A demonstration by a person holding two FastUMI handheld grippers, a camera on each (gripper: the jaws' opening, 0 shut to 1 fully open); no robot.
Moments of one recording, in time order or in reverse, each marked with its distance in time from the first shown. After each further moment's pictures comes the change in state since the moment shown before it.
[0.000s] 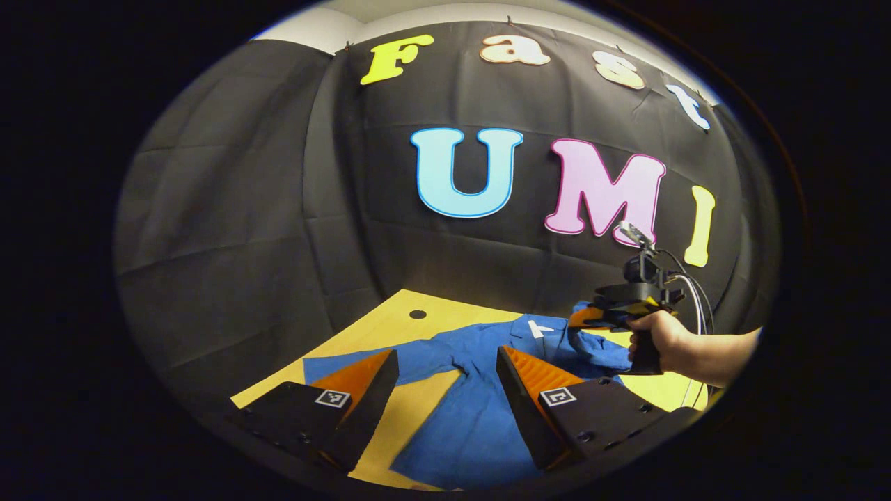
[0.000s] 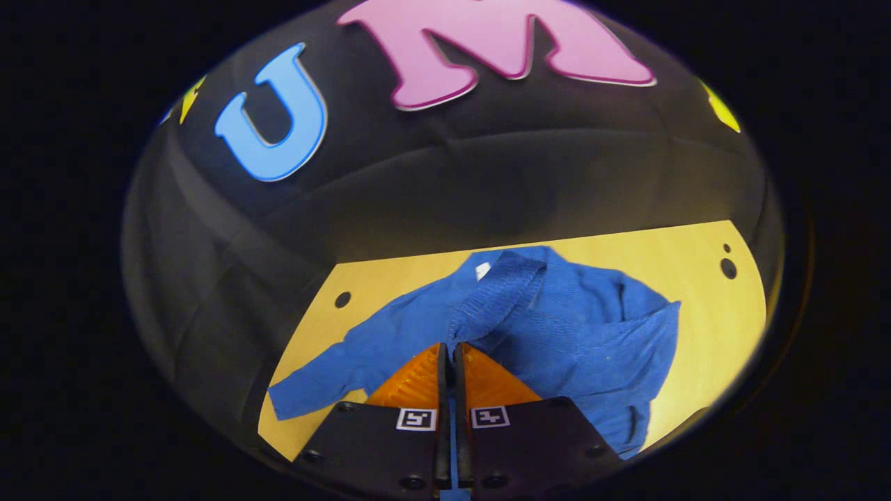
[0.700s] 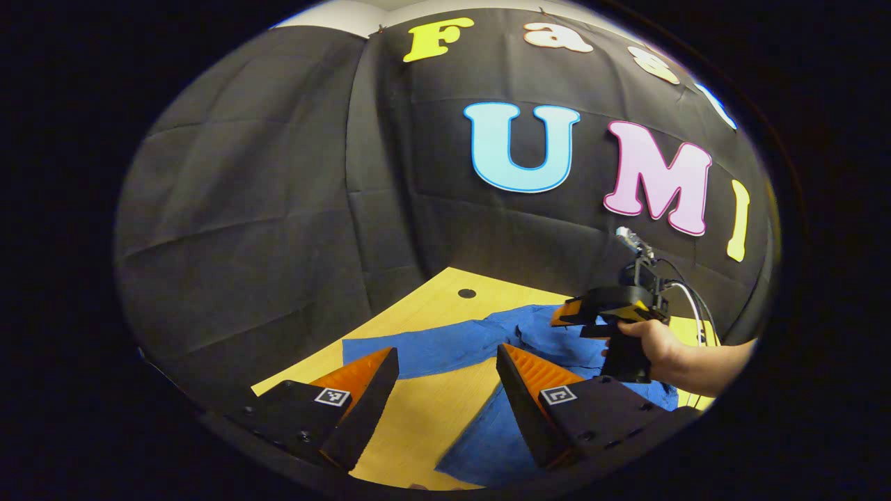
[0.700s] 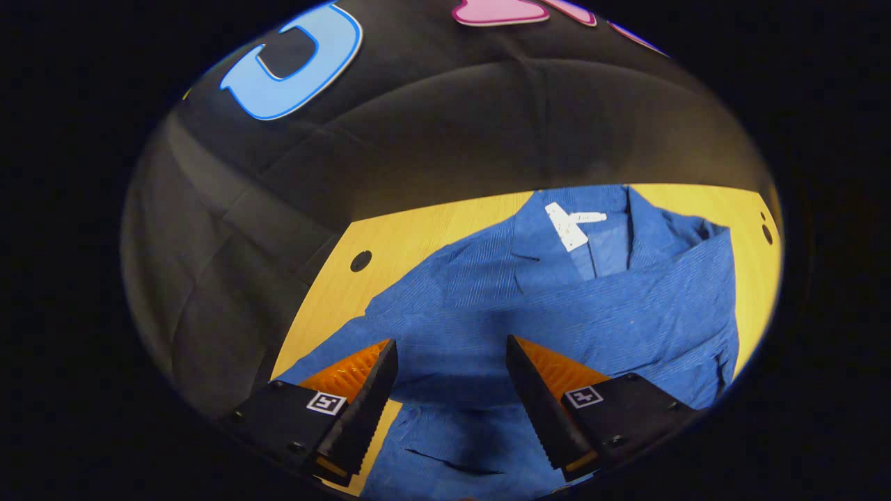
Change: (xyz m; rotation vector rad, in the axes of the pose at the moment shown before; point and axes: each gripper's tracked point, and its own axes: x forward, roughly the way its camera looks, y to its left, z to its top) left arm 0.040 0.083 -0.043 -0.064 0.079 0.130; right arm 0.073 0.050 -0.064 -0.012 0.076 0.006
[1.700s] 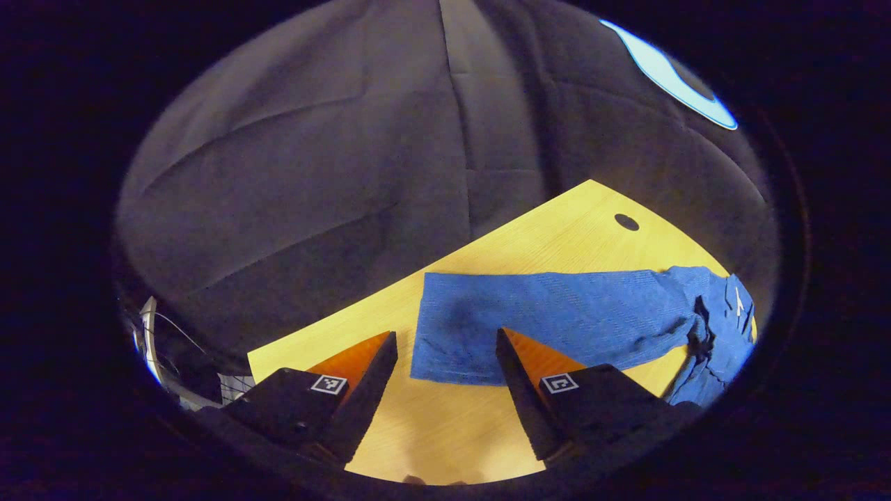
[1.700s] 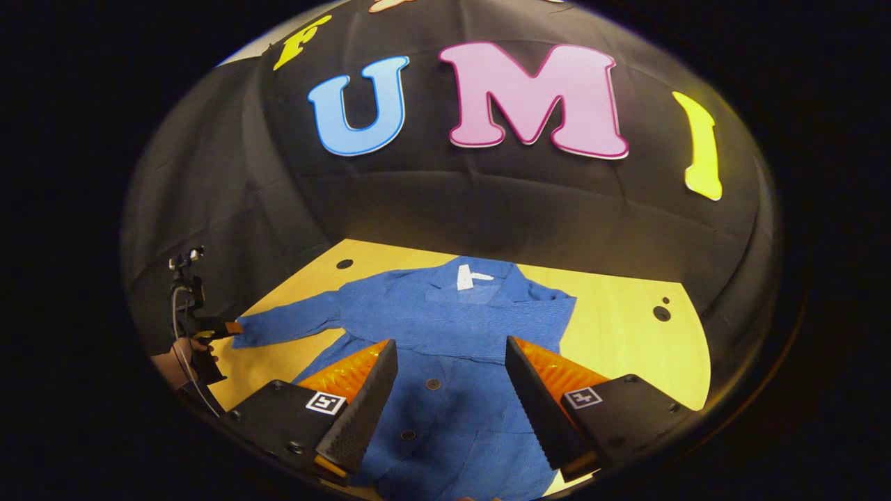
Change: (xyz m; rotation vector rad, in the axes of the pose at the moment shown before) left arm 0.174 0.137 -0.112 -0.157 0.407 0.411; right arm -0.242 -0.103 -0.007 -0.282 -0.284 -0.105
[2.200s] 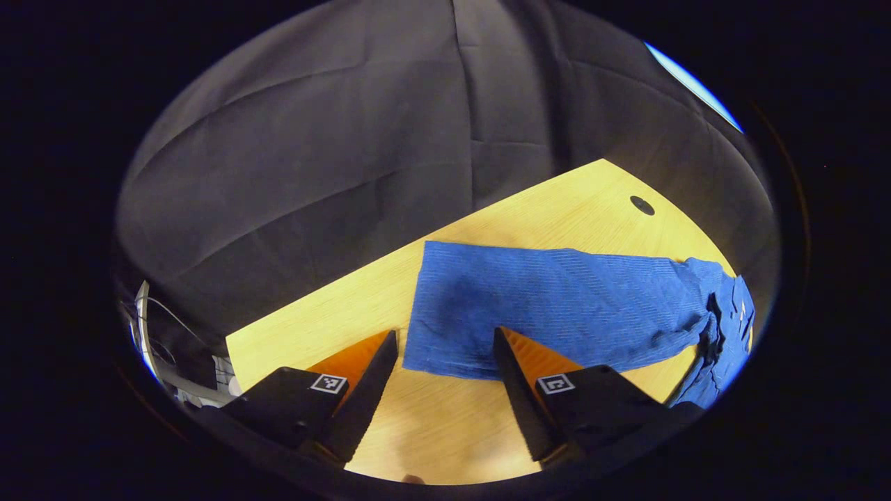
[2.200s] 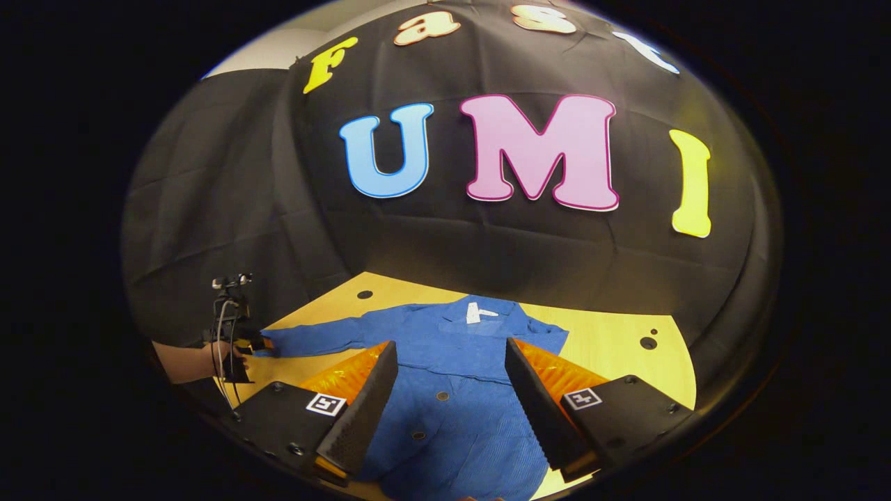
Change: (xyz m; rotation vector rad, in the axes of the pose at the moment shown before) left arm -0.007 -0.008 0.003 -0.027 0.114 -0.055; right arm -0.062 0.027 0.027 -0.067 -0.144 0.067
